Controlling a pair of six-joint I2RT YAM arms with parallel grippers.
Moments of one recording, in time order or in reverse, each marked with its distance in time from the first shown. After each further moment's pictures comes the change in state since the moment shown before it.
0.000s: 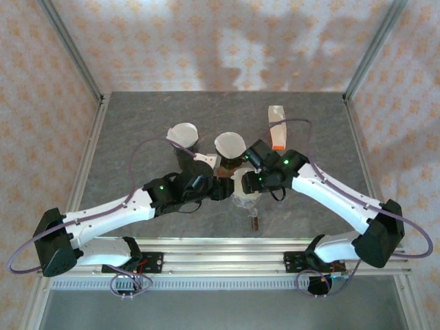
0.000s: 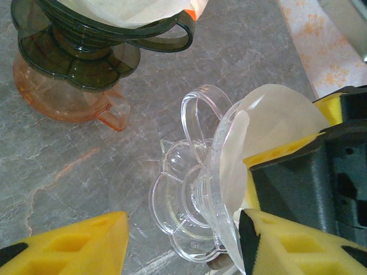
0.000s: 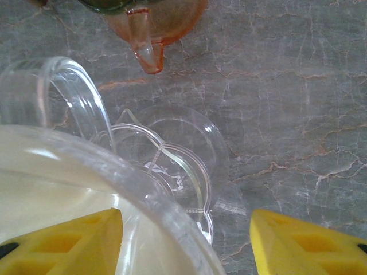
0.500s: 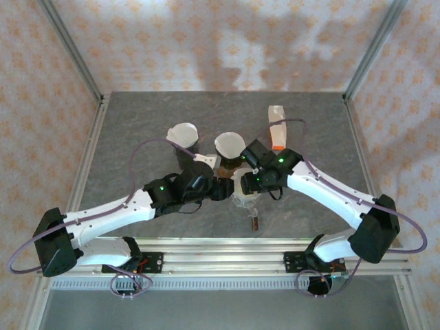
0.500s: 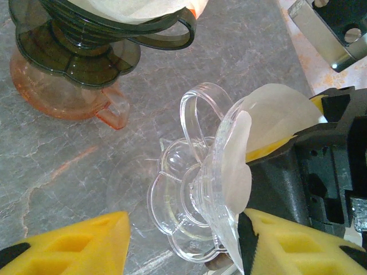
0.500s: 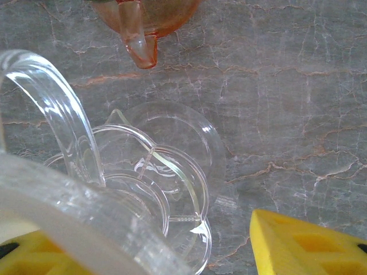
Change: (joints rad) left arm 0.000 0.000 -0.012 0.016 0.003 -0.015; right arm 0.000 0.037 0.002 -0.001 0.004 -0.014
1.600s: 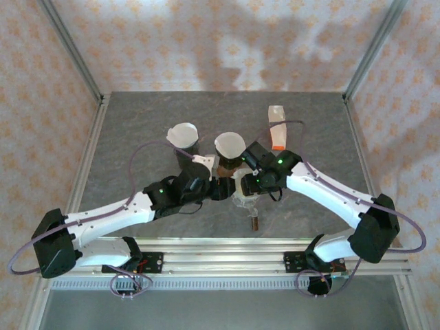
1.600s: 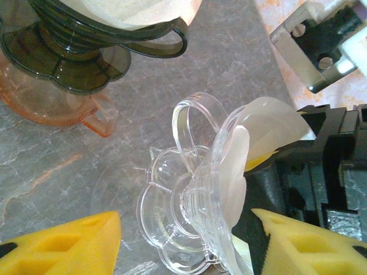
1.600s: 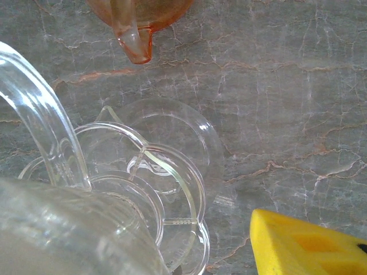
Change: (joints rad) left arm 0.012 -0.012 -0.069 0.122 0.023 -0.034; right arm 0.000 0.002 -0.024 0.016 0.003 0.000
